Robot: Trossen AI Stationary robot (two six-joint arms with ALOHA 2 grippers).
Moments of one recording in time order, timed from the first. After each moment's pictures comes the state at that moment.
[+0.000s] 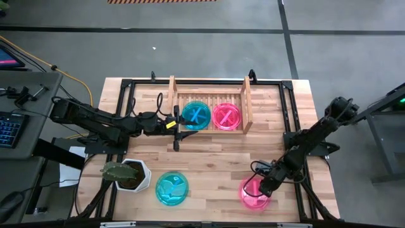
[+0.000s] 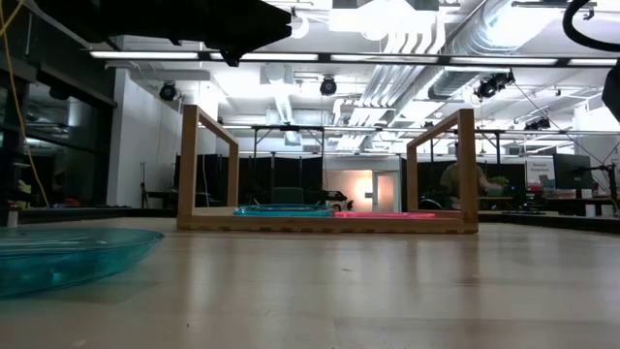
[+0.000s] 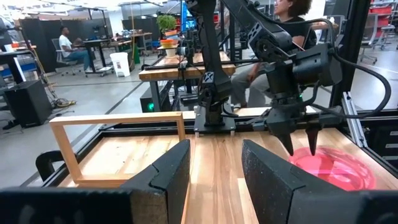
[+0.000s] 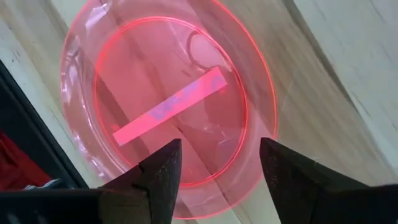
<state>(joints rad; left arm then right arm) -0.06 1.27 0.56 0.69 -0.12 0.08 0.79 1.36 0.62 -0.42 -0.03 1.41</state>
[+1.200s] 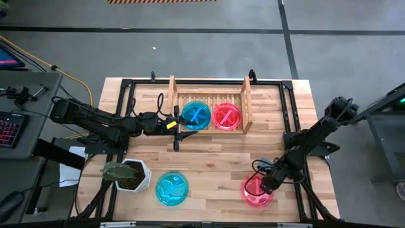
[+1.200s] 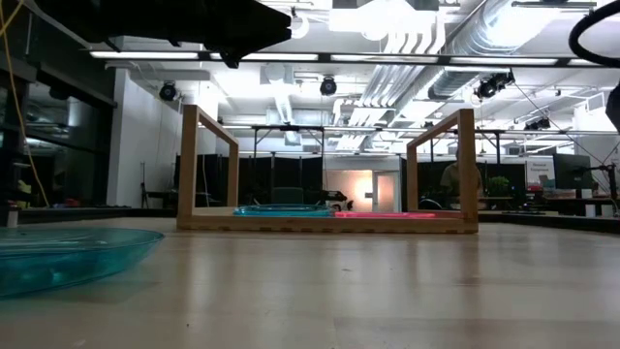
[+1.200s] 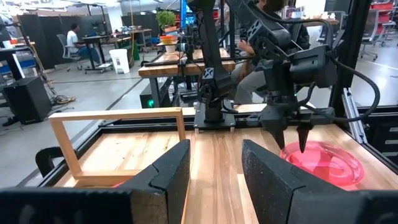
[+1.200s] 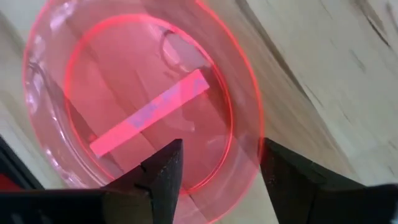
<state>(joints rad) -0.06 1.27 0.56 0.68 -0.12 0.08 0.80 1.36 0.59 -0.47 -0.02 1.44</state>
